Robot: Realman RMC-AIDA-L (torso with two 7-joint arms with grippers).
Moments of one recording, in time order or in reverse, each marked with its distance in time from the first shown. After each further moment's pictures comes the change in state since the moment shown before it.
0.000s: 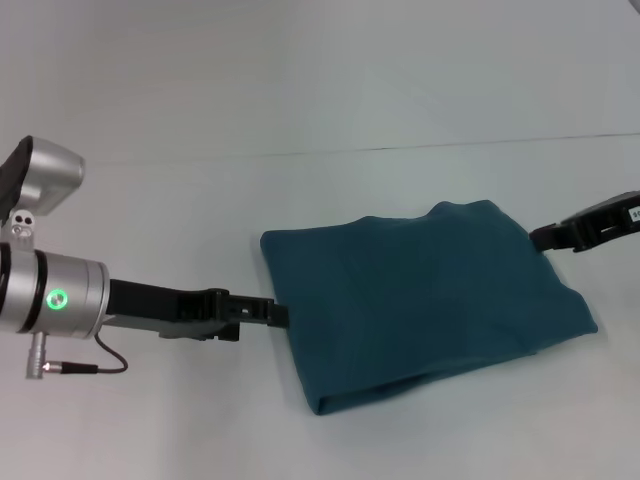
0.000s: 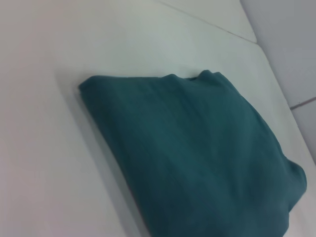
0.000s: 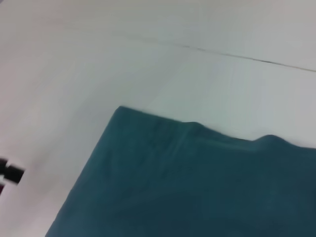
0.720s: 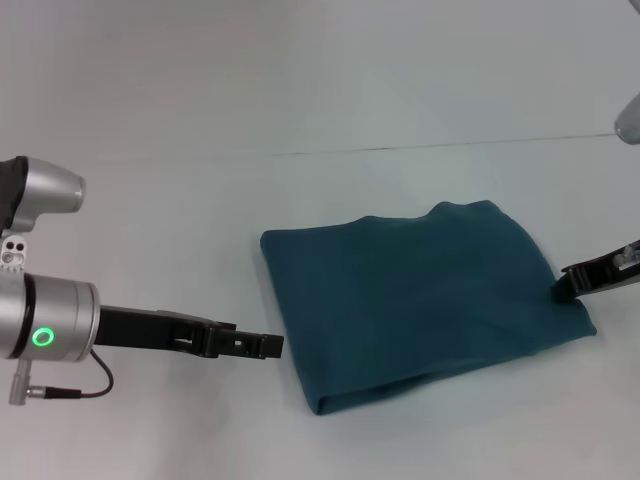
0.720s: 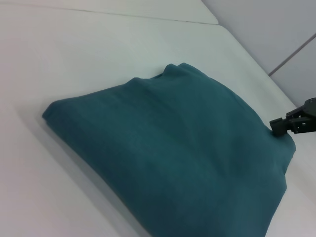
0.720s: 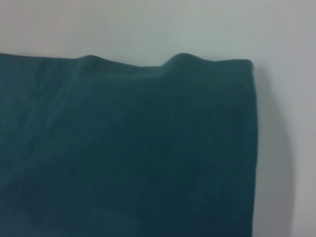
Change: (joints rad) left arm 0.095 -0.052 0.023 0.142 -0.002 0.033 0.279; right arm 0.020 0.009 -0.091 0.234 -0.228 0.244 0.192
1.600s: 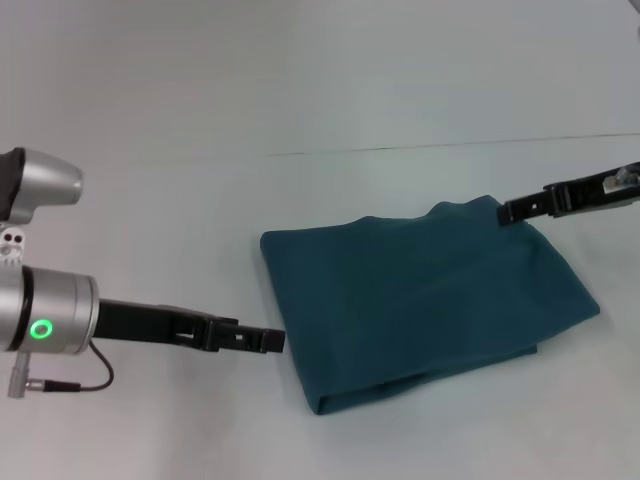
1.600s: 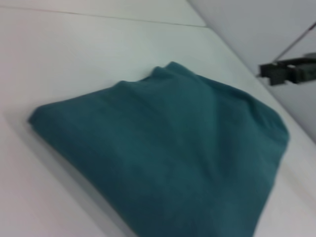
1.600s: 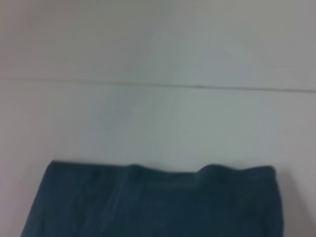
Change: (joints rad) left arm -0.011 0.007 -0.009 0.000 -0.006 0.027 -0.008; right arm -0.001 -0.015 -0.001 -0.127 0.180 0.008 0.034
